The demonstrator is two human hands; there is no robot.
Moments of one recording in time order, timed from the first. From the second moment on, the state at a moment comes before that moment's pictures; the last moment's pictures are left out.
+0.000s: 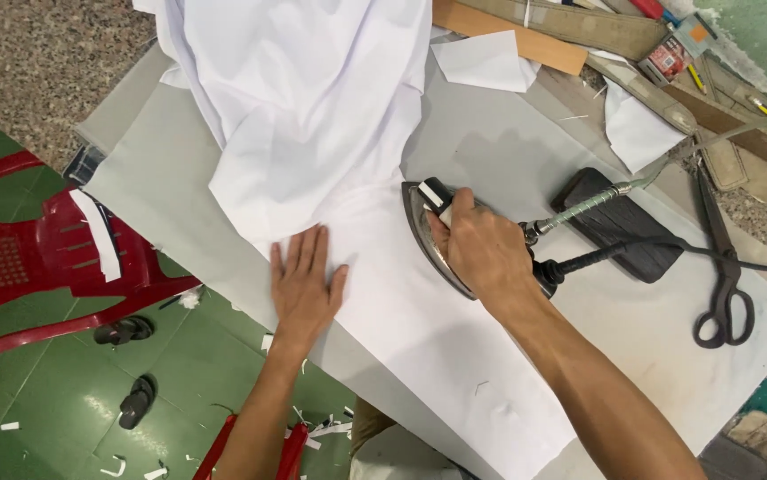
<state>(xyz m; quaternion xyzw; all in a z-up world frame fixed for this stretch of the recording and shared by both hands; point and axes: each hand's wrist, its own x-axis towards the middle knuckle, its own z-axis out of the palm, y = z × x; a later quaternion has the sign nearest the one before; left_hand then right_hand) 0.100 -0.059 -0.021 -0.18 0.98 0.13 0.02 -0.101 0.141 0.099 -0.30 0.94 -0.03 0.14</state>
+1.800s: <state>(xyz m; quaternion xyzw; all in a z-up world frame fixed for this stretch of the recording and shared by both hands) 0.139 0.235 0.061 0.24 0.82 0.44 -0.28 -0.095 0.164 0.074 -0.30 0.92 -0.18 0.16</state>
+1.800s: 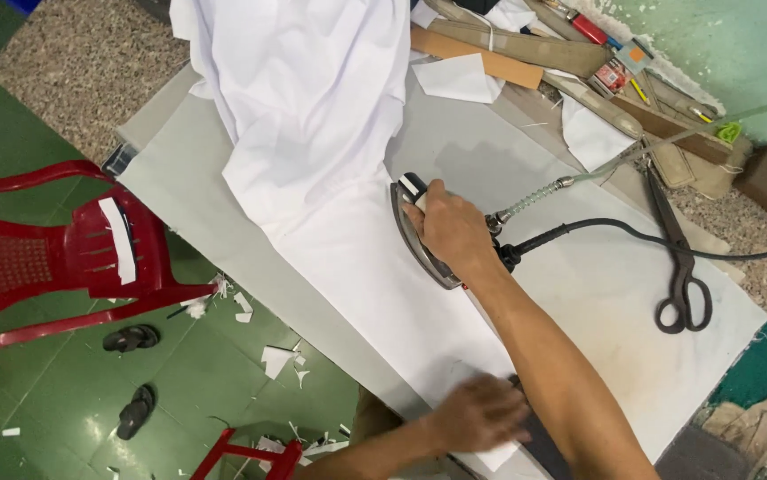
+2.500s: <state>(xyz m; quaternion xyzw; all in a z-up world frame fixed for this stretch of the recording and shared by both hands) 0.004 -0.006 -0.028 0.03 1.00 0.07 0.00 -0.014 0.283 0.145 -0.24 0.89 -0.12 0.37</state>
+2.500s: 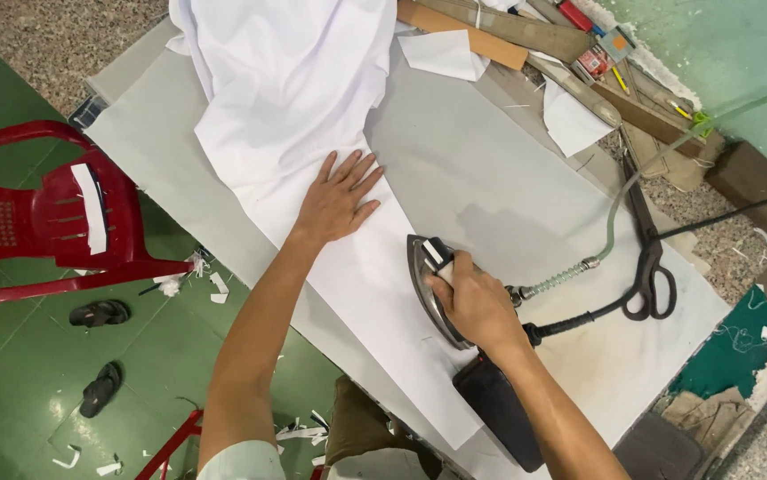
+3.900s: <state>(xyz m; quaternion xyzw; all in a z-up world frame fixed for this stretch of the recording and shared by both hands) 0.251 -0.166 -0.036 -0.31 0.91 0.03 -0.28 -0.091 0.140 0.118 -0.28 0.94 -0.04 0.19</state>
